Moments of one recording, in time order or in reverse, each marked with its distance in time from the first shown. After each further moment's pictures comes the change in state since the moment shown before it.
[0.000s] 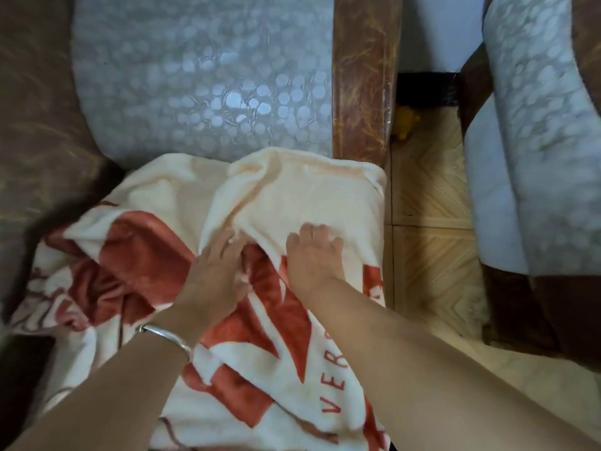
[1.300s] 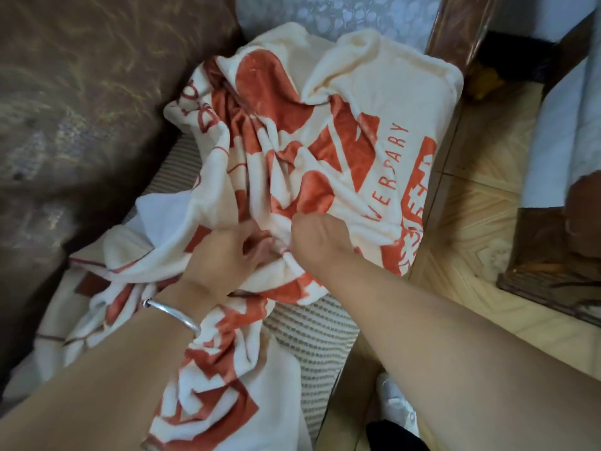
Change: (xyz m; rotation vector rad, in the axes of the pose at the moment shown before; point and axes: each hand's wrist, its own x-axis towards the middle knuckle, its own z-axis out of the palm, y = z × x) left_hand -0.325 0.004 0.052 -0.198 0.258 -0.208; right_hand -0.253 -0.088 0.095 0.020 0.041 -0.367
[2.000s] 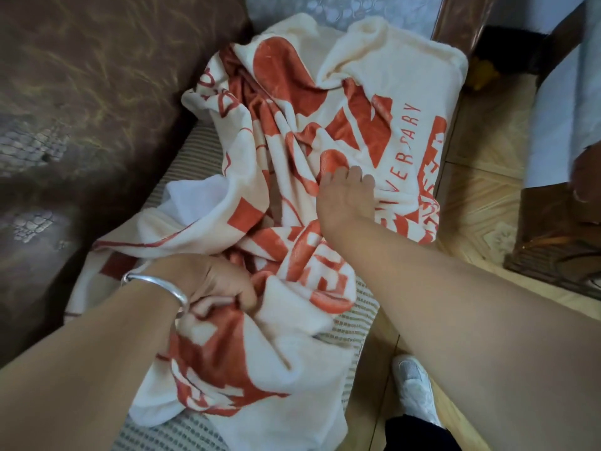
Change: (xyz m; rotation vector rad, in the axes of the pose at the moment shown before) left_hand -0.052 -0.026 -0.031 -0.303 -0.907 -0.664; right_hand -0.008 -0.029 0.009 -0.331 0.167 0.244
